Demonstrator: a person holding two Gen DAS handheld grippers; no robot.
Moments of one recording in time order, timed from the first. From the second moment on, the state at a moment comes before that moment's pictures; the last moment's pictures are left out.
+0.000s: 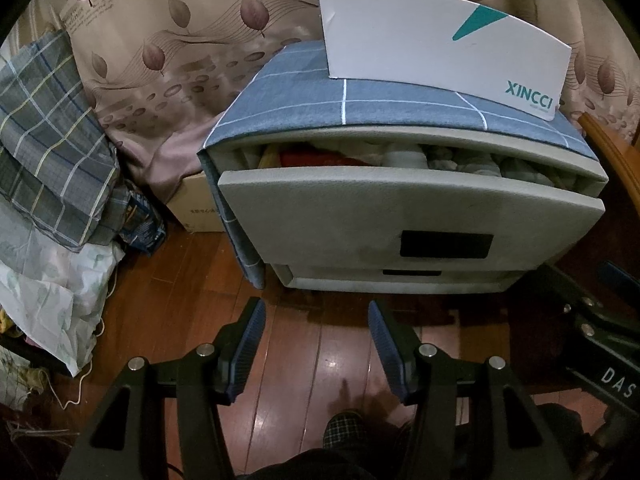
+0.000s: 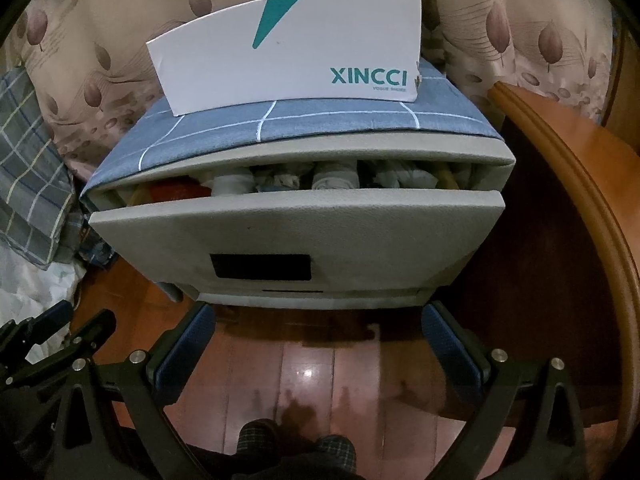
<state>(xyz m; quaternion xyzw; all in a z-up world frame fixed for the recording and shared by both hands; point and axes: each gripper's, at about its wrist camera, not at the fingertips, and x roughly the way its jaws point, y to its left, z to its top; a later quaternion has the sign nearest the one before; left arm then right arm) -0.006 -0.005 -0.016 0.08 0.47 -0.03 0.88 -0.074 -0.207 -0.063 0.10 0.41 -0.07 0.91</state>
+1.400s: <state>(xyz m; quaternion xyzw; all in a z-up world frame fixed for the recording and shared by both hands) 0.033 0.007 -0.011 0.07 0.46 -0.03 0.89 0.023 -0.249 -0.054 0.04 0.42 -0.08 0.90</state>
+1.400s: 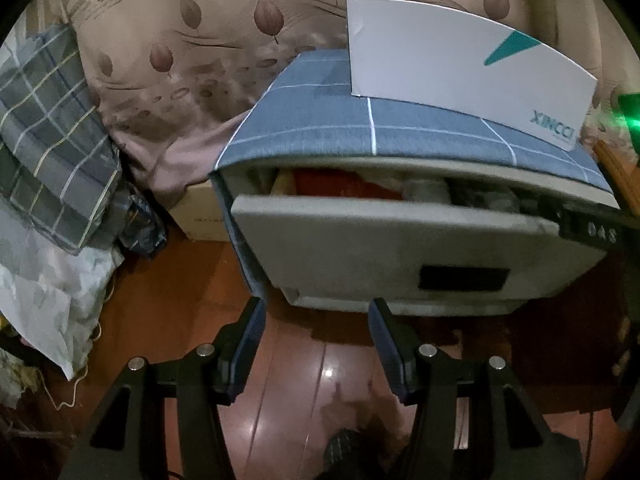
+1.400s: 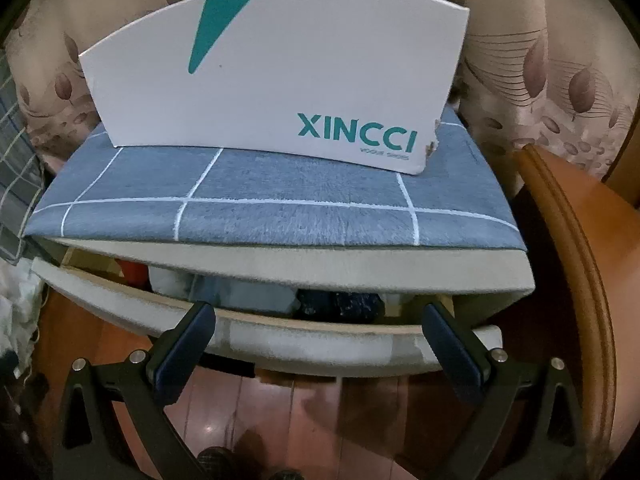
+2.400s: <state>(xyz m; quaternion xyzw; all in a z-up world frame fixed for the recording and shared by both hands) 0.047 0.027 -0.009 0.05 0.47 -0.01 0.88 0.034 -0.252 -0.079 0.08 0.50 -0.09 0.86</state>
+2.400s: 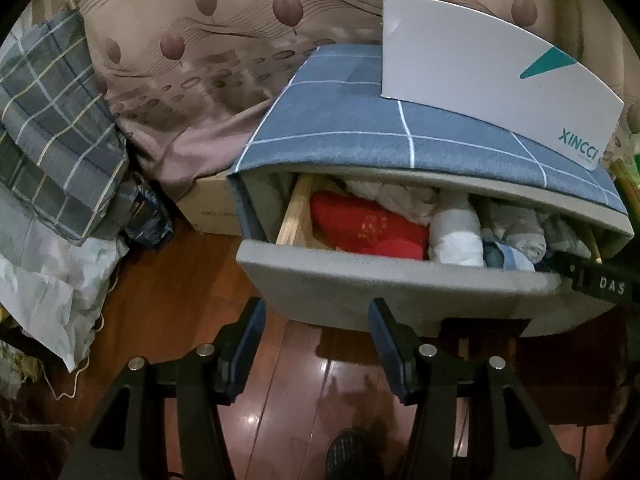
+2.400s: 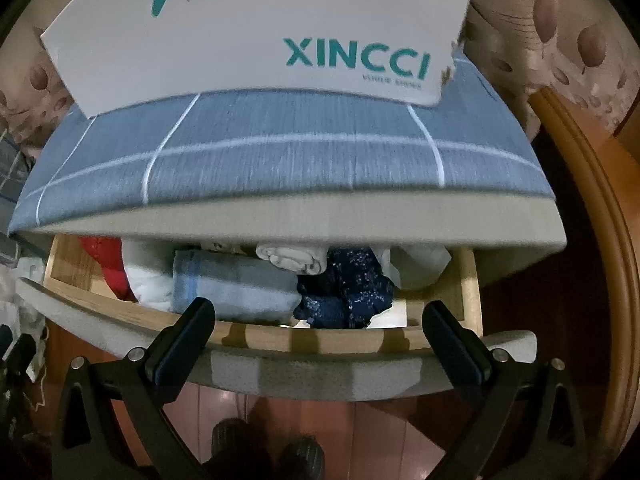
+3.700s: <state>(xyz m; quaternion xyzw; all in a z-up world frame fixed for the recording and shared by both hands) 0.061 0.040 -0.015 0.01 0.59 -0.05 0.80 0.031 -0.235 -0.103 0.07 0.60 -0.07 0.80</state>
